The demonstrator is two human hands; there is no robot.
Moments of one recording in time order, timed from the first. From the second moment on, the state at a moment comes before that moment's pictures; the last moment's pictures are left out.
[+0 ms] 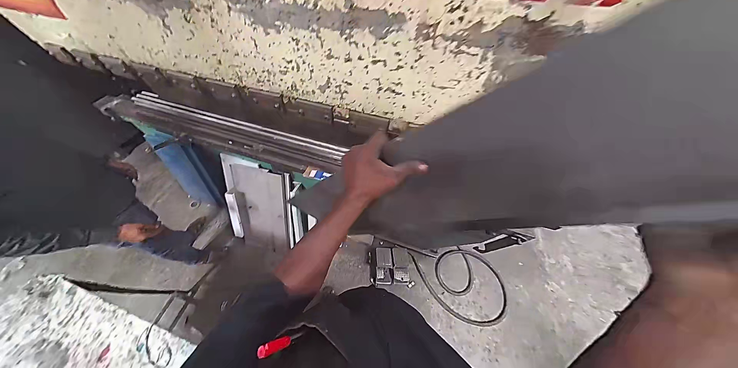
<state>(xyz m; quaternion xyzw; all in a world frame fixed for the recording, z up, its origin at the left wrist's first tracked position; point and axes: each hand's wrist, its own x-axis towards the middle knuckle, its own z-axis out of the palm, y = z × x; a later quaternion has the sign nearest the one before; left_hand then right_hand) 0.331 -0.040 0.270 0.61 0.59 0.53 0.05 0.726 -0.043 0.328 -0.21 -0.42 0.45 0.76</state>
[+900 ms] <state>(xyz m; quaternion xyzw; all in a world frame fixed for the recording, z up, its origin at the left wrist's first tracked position) 0.073 0.172 0.073 0.83 0.50 -0.02 0.23 0.362 -0.127 -0.026 -0.37 0.01 0.54 0.76</state>
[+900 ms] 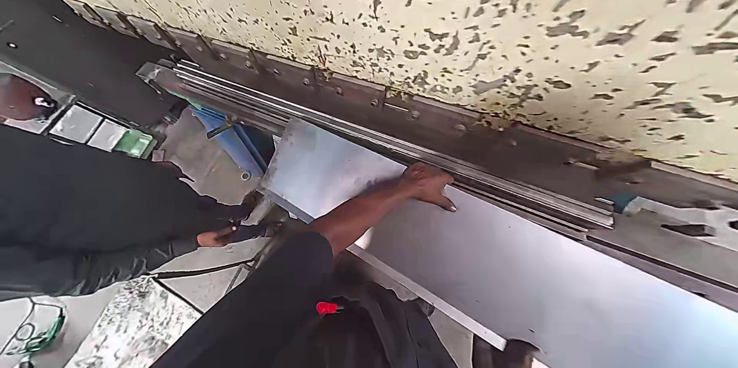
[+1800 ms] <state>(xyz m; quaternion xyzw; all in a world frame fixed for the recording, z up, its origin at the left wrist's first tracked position) -0.043 0.096 0.184 0.90 0.32 0.12 0.28 0.219 -0.069 0.009 -0.45 -0.01 0.56 0.70</state>
